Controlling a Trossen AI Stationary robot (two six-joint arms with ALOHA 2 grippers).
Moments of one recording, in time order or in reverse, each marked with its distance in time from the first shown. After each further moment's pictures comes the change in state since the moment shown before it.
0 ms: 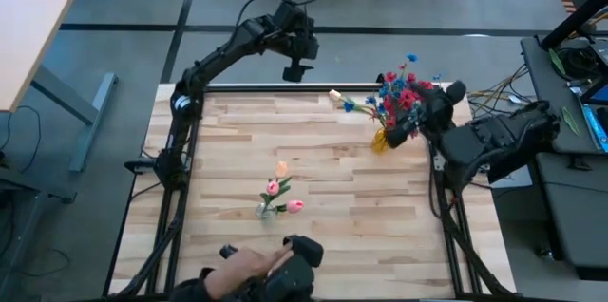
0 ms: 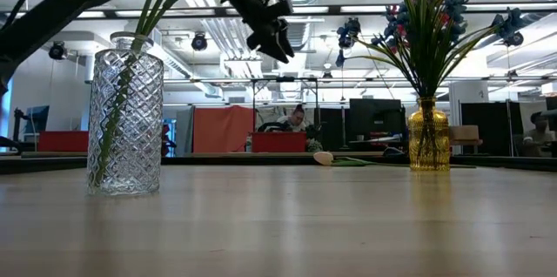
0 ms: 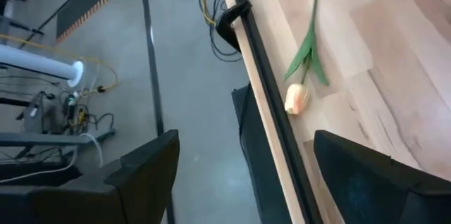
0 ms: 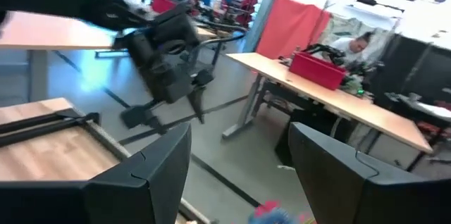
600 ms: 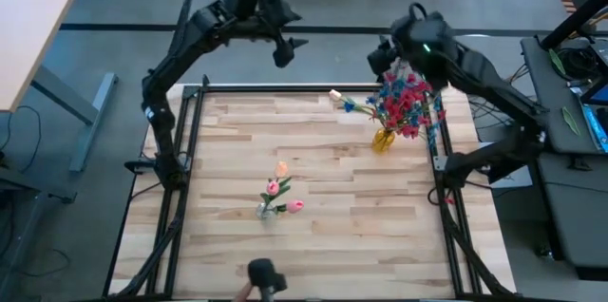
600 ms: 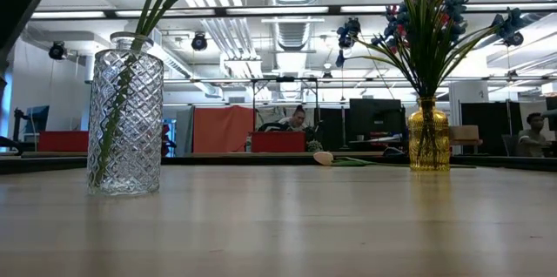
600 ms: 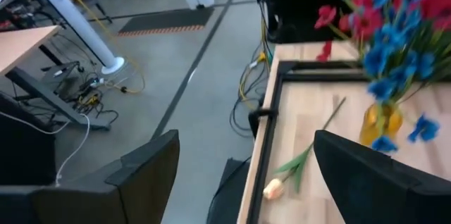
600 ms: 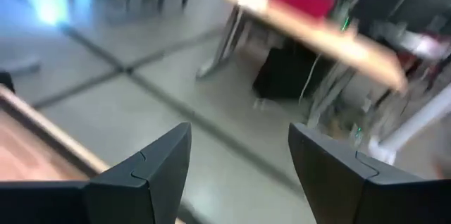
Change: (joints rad) left arm -0.028 -0.272 0.000 0.062 0.015 -0.606; right arm -0.847 0.177 0.251 -0.099 -0.698 -0.130
